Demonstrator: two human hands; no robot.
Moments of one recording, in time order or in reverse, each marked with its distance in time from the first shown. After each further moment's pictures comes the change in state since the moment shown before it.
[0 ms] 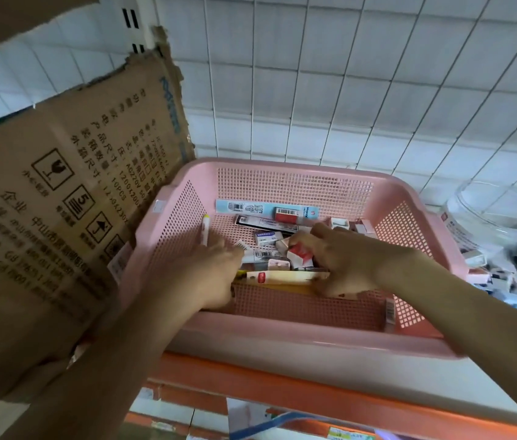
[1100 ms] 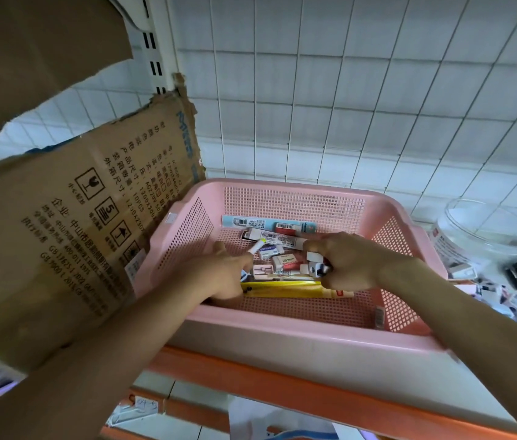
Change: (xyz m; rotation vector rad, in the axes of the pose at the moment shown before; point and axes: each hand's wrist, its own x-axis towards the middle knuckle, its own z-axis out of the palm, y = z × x) left_hand -0.001 0.018 -0.013 -0.047 -0.056 -0.159; right_hand -0.015 0.005 -0.009 0.070 0.122 0.010
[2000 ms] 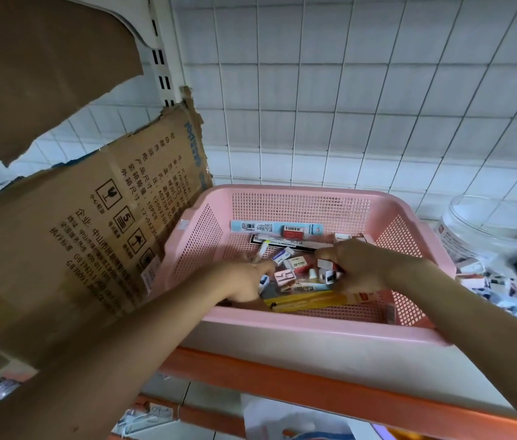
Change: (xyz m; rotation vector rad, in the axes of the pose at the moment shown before) left_hand -0.001 0.006 -0.005 0.036 -0.169 0.136; right_hand 0.003 0.007 0.010 0.127 -0.038 -0.051
